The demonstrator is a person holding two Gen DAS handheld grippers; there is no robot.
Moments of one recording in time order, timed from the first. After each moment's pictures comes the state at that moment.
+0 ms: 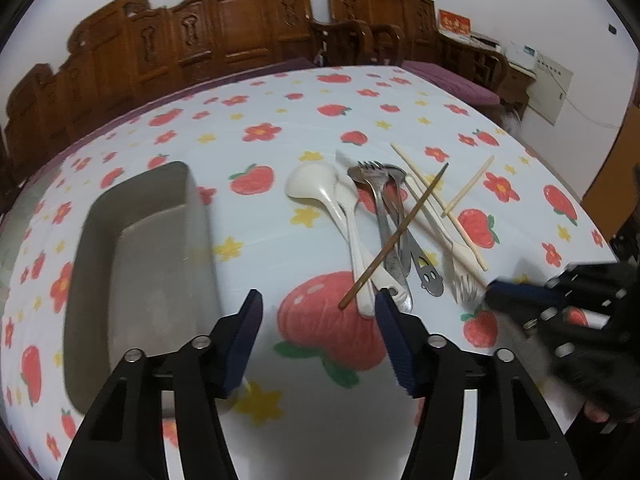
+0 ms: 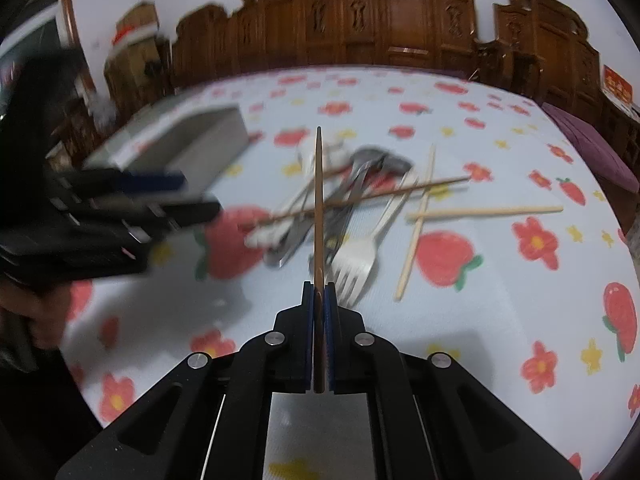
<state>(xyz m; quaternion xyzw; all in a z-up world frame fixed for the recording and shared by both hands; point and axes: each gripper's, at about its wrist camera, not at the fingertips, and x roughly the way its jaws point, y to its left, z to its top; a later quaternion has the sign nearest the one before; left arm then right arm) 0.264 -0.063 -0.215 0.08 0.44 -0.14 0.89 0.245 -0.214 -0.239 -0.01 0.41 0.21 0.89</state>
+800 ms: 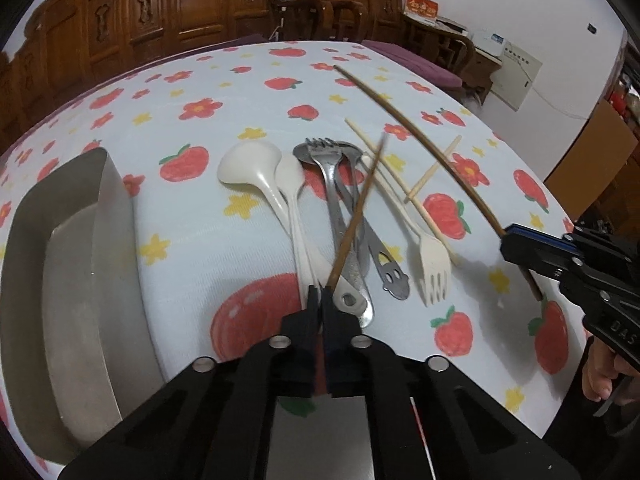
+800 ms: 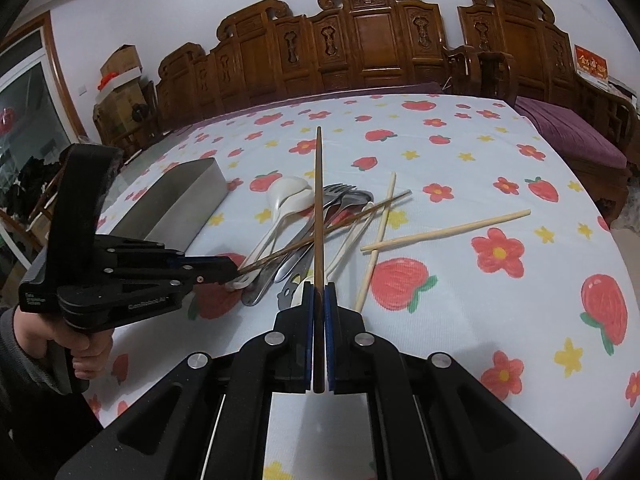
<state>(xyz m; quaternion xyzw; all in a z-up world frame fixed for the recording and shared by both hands) 0.281 -0.081 -0.235 0.05 0.47 -0.22 0.85 0.252 -0.246 -0.223 0.04 0.38 0.19 0.90</state>
